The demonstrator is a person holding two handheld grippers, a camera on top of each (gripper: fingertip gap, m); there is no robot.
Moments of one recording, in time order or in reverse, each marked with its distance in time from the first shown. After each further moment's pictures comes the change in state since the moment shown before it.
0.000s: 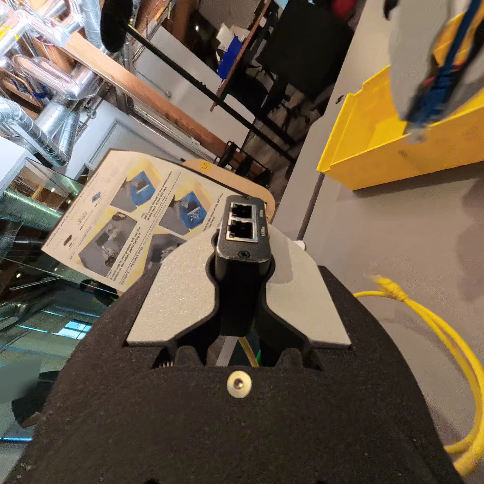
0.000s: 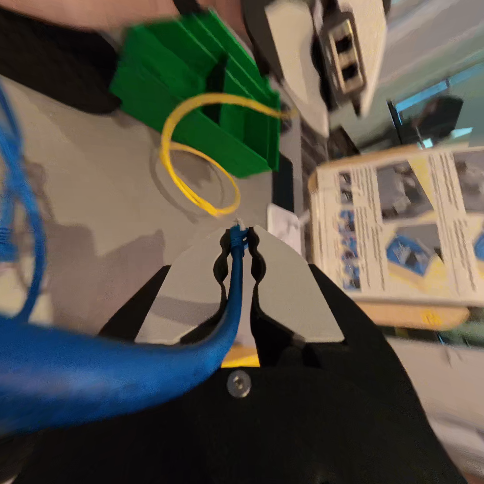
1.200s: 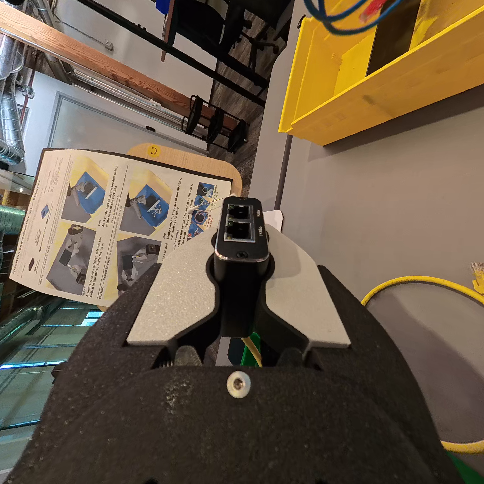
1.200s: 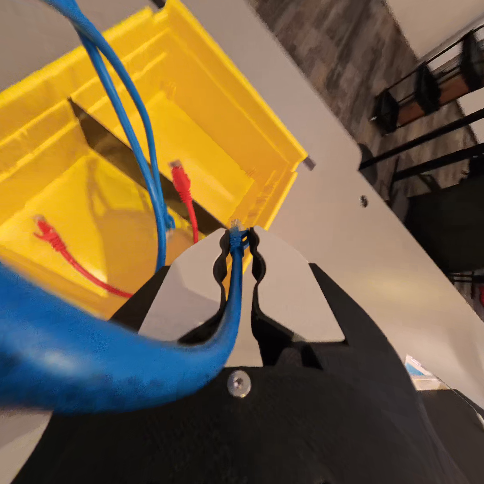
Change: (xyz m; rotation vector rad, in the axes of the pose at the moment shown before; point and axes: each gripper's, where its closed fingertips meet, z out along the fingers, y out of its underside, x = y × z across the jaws) left arm 0.054 0.004 0.030 -0.195 0.126 0.159; right arm -0.006 0.286 -0.155 -0.733 0.388 0.800
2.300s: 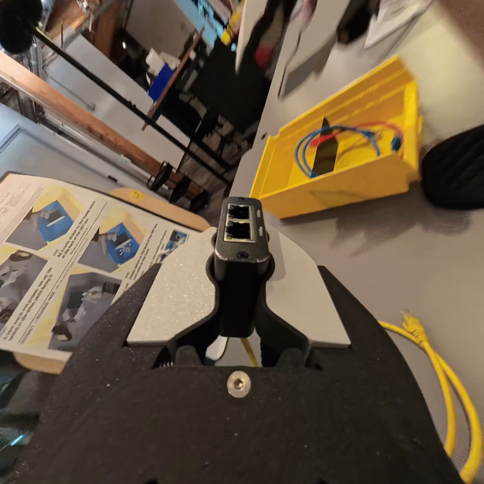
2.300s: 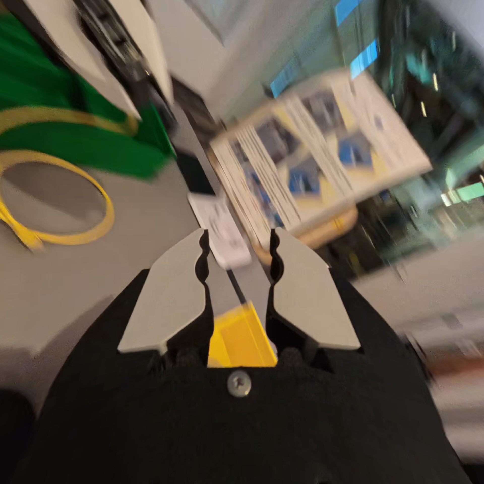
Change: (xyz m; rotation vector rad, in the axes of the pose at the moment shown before) left arm -0.007 -0.035 -0.035 0.311 0.145 -0.233; right arm -0.120 -0.203 -0.117 0.875 -0.129 -0.402
